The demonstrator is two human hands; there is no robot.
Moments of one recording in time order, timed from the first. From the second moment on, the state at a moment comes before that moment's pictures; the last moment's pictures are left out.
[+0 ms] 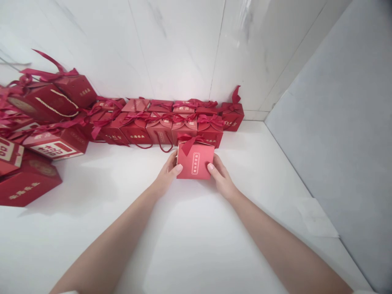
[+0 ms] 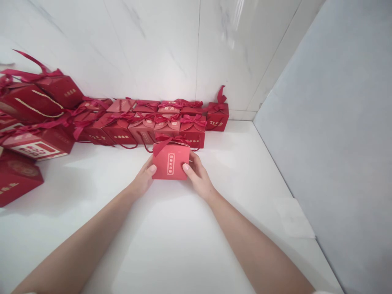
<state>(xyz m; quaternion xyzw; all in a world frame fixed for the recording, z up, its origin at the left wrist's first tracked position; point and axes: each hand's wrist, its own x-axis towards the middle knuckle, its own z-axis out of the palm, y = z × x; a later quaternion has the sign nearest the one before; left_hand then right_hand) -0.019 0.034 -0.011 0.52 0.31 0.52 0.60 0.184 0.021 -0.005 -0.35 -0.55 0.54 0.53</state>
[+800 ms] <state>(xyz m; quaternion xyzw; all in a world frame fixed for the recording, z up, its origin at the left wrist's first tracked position) -0.018 0.033 -0.009 0.52 0.32 0.52 0.60 0.183 0.021 -0.004 -0.35 -0.55 0.54 0.53</state>
